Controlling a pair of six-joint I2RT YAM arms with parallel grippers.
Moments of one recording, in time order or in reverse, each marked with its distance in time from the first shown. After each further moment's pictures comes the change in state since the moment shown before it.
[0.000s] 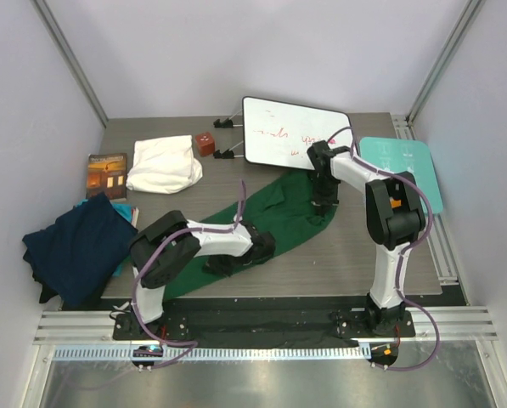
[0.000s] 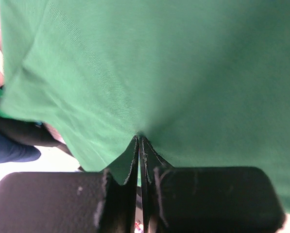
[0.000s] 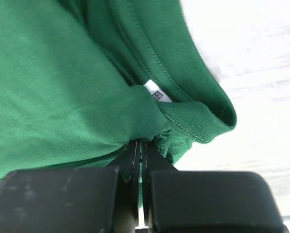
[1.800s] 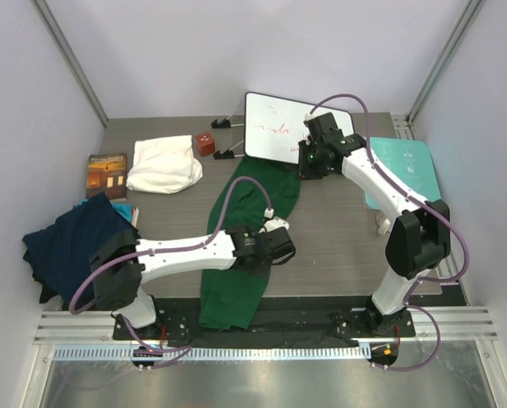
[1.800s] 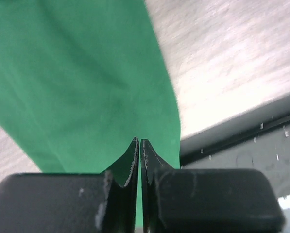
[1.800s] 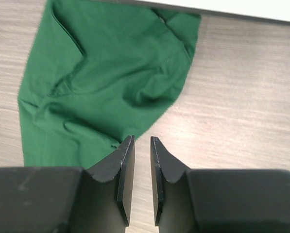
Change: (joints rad) left arm -0.202 -0.248 0.131 0.245 0.262 0.062; right arm 0.092 -0.267 0.120 0.156 -0.138 -0.093
